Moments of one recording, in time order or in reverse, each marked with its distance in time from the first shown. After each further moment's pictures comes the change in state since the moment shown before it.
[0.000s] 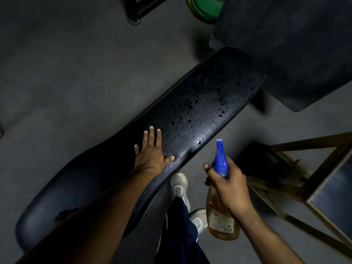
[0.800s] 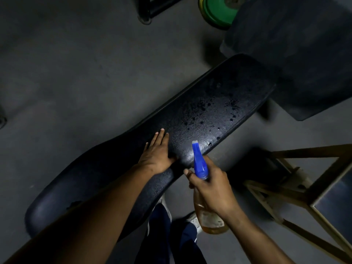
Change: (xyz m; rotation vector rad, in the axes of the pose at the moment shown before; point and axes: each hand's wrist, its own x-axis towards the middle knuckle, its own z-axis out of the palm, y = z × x) left_hand -0.008 -0.030 -0.019 -0.174 -0.071 0.077; right_hand -0.027 -0.049 0.048 -0.101 -0.237 -0.132
